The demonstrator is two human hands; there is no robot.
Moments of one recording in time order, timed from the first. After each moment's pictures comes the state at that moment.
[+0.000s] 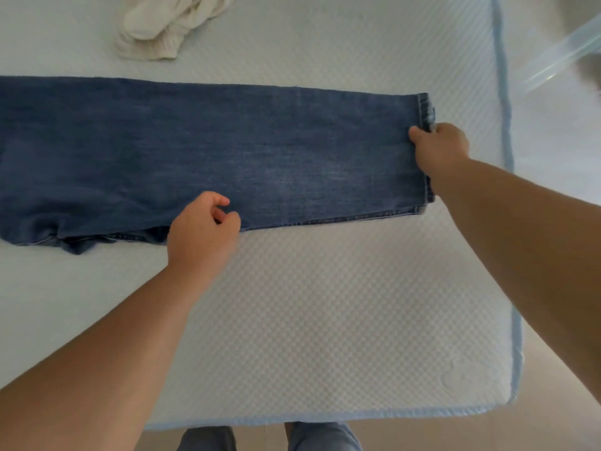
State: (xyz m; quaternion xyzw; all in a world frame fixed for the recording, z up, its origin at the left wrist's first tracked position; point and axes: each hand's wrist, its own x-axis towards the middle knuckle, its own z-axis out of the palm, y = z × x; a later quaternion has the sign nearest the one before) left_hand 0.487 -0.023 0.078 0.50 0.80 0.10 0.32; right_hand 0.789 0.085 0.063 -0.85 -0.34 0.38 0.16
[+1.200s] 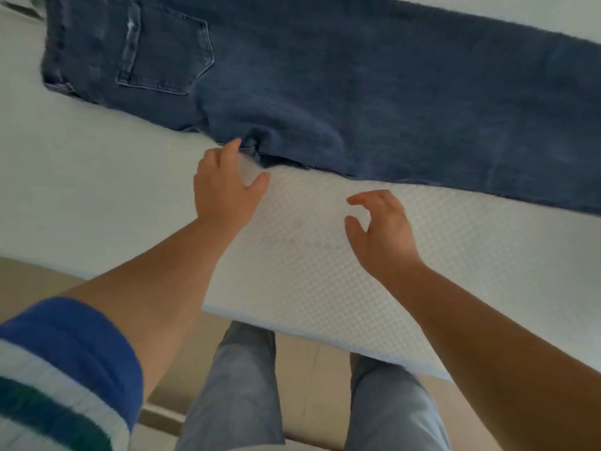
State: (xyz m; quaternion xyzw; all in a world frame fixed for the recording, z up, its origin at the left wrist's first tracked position) left_hand 0.274 -0.102 0.070 0.48 0.85 0.04 0.19; right_hand 0.501 -0.102 0.088 -0.62 -0.63 0.47 0.04
